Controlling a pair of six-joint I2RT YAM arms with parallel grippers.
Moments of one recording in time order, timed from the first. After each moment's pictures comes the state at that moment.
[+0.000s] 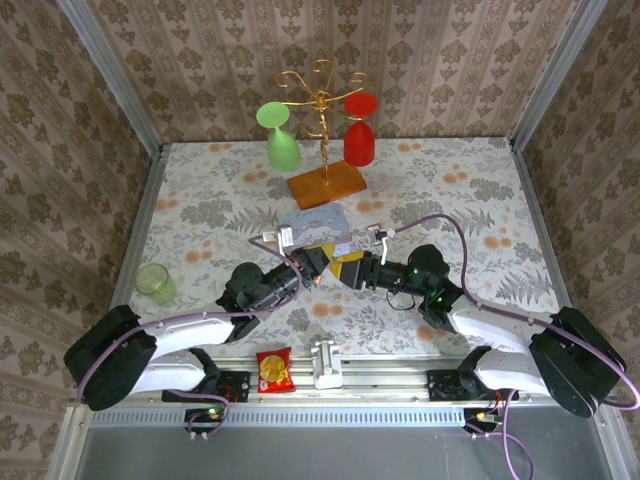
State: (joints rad) left arm -0.90 1.22 0.35 1.04 0.16 -0.87; right arm 0.66 1.20 0.41 0.81 -0.55 0.86
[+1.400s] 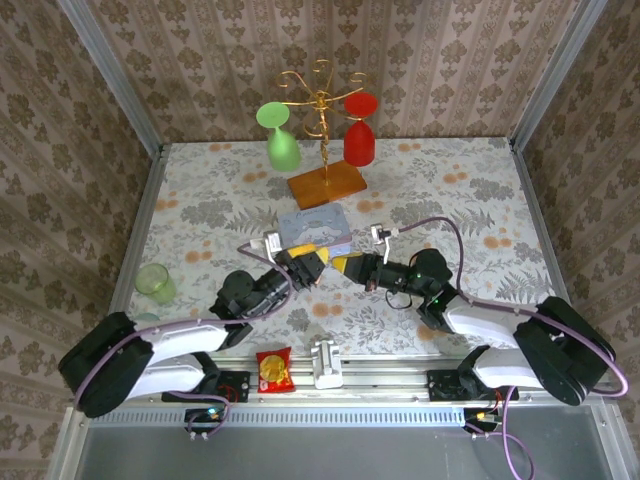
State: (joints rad) left arm -0.86 1.14 0.25 1.01 0.08 -0.88; right arm 0.65 1.25 0.37 0.98 -0.56 0.95
